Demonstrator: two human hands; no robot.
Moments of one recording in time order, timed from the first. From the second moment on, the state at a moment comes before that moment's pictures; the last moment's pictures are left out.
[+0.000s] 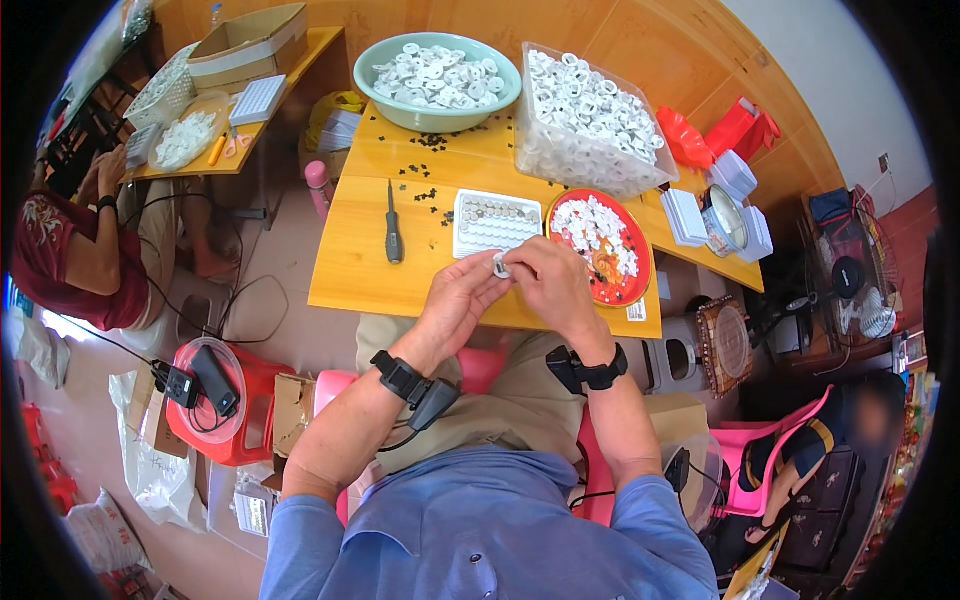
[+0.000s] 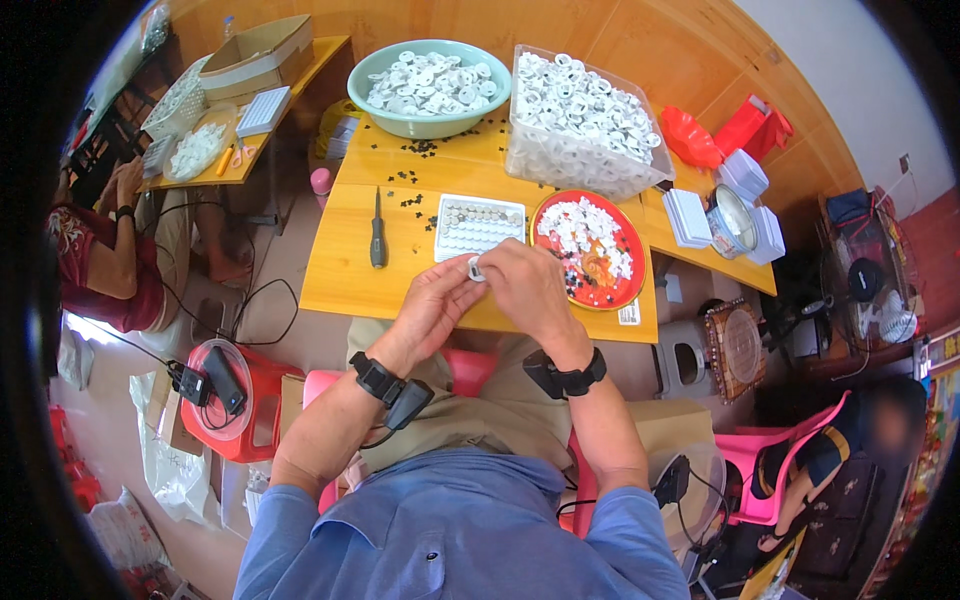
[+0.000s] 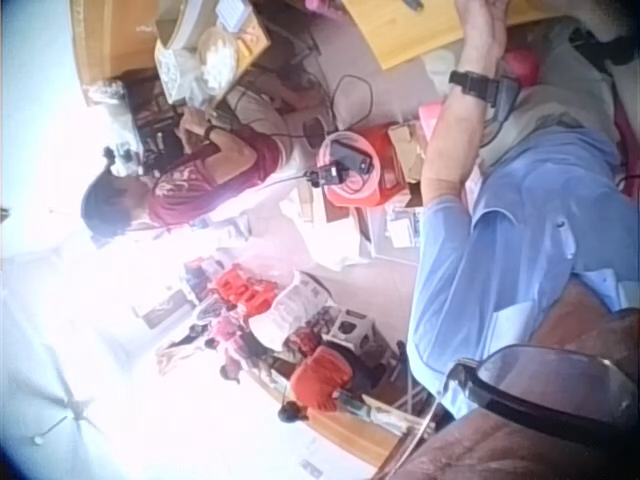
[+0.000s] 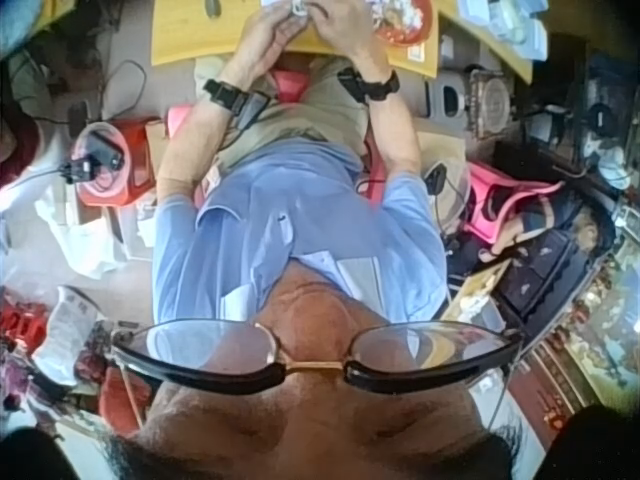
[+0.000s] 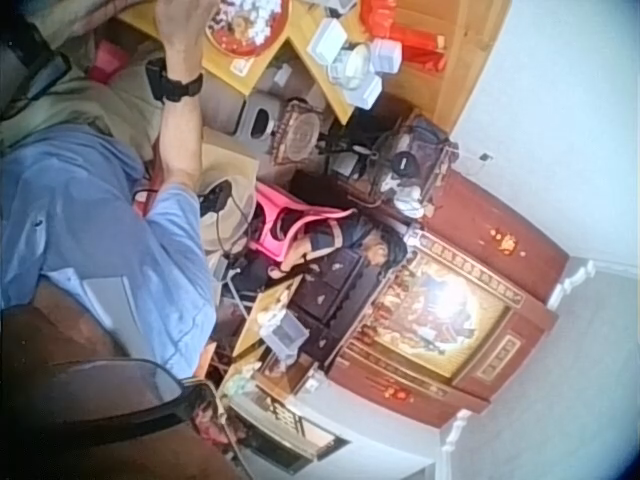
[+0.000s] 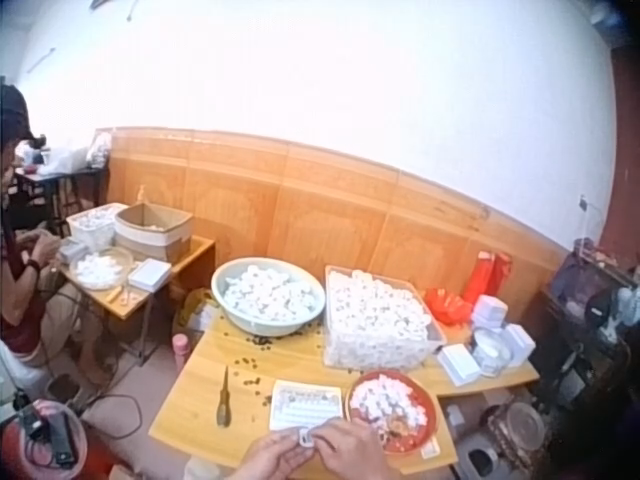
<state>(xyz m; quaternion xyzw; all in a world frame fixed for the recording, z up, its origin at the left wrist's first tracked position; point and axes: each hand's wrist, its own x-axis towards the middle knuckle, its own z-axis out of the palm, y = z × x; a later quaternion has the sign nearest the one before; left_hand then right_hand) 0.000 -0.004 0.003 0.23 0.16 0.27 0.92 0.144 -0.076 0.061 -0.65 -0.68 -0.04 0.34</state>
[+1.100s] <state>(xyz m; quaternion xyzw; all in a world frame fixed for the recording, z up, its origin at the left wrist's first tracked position) 0.001 -0.003 0.002 0.22 0.20 0.25 0.92 0.147 0.004 0.069 -0.68 -0.70 0.04 0.20</state>
